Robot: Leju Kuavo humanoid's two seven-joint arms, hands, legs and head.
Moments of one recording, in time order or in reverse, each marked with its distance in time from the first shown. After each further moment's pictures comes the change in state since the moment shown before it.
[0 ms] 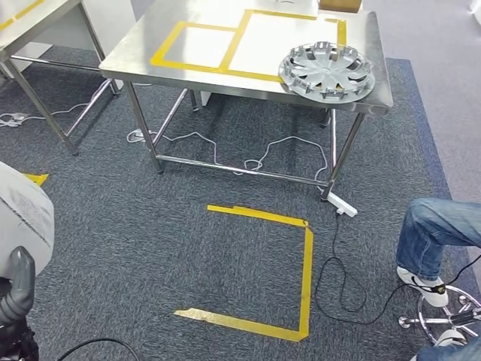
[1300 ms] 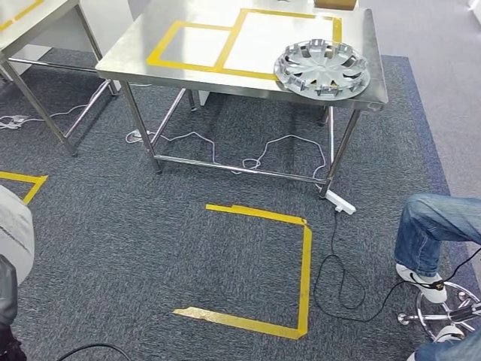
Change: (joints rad) left arm 0.029 -0.063 0.083 -0.037 -0.007 -0.001 -0.012; right arm 0.002 0.010 0.011 0.000 0.007 -0.004 0.001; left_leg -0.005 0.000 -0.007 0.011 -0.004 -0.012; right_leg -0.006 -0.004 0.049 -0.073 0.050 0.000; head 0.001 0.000
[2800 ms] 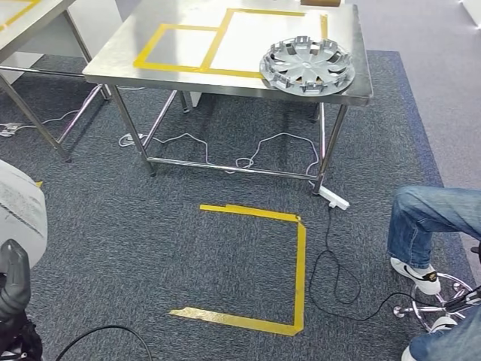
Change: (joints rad) left arm -0.074 0.018 -0.095 -0.004 -0.023 0.020 -0.001; right arm 0.003 -0.008 -0.011 0.000 -0.044 0.003 -0.002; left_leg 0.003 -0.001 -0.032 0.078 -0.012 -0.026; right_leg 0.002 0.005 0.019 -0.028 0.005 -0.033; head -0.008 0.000
